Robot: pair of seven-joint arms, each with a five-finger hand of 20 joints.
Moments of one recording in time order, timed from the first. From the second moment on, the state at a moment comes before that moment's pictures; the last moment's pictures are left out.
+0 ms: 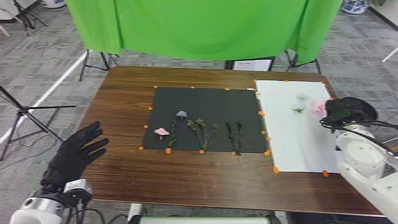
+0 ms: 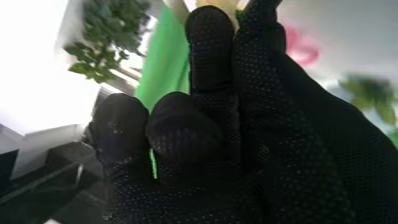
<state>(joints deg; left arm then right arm) 136.5 -54.3 -103.0 -122.2 41.1 6.5 9.1 -81.6 -33.3 60.8 -87.3 -143.8 1.9 29.8</state>
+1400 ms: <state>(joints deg) 135.8 -54.3 -101.8 -122.1 41.2 6.5 8.6 -59.0 -62.8 34.8 -91.9 -138.7 2.7 15.1</state>
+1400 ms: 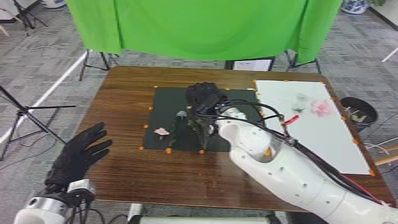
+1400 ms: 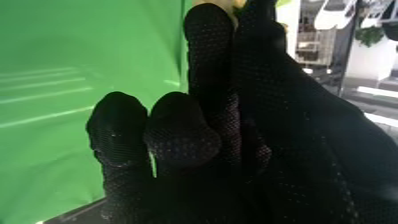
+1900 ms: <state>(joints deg) 135.2 -54.3 -101.4 -121.8 41.2 6.5 8.7 -59.4 -64.1 34.3 -90.1 -140.1 0.0 17.2</state>
